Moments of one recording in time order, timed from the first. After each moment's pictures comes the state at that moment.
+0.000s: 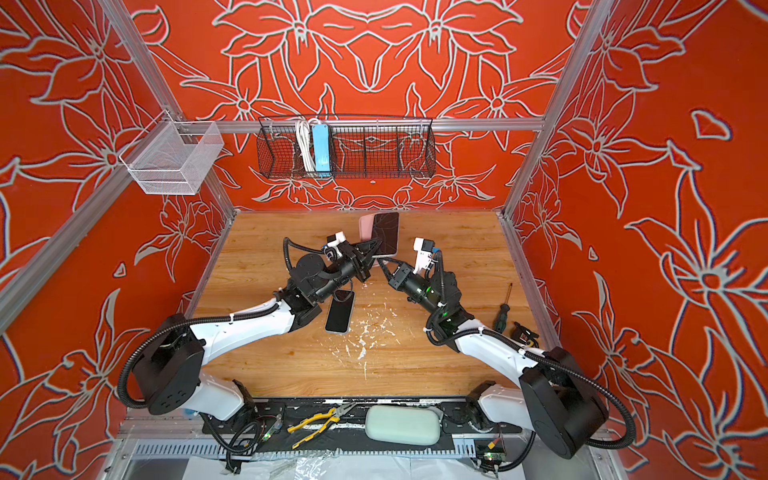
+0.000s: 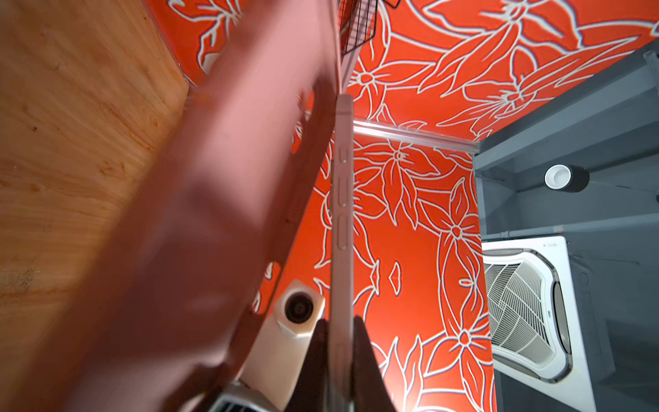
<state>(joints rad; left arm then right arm) -0.72 1.50 0.91 0.76 0.10 -1.76 0.56 1.23 0.55 0.77 -0.27 1.05</state>
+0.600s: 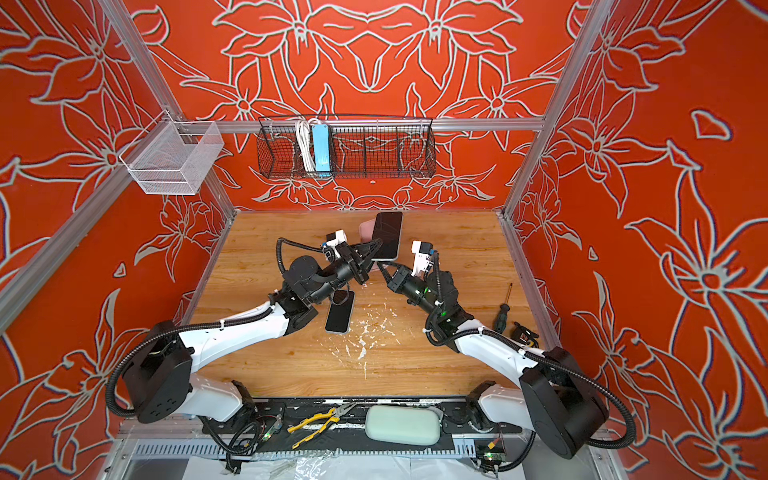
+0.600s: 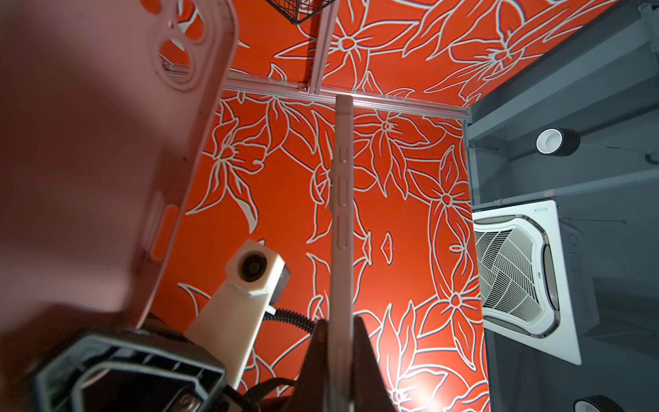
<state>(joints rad) -0.73 1.43 0.89 0.77 0.13 -1.71 0.56 1.23 0.55 0.71 -0.24 1.00</state>
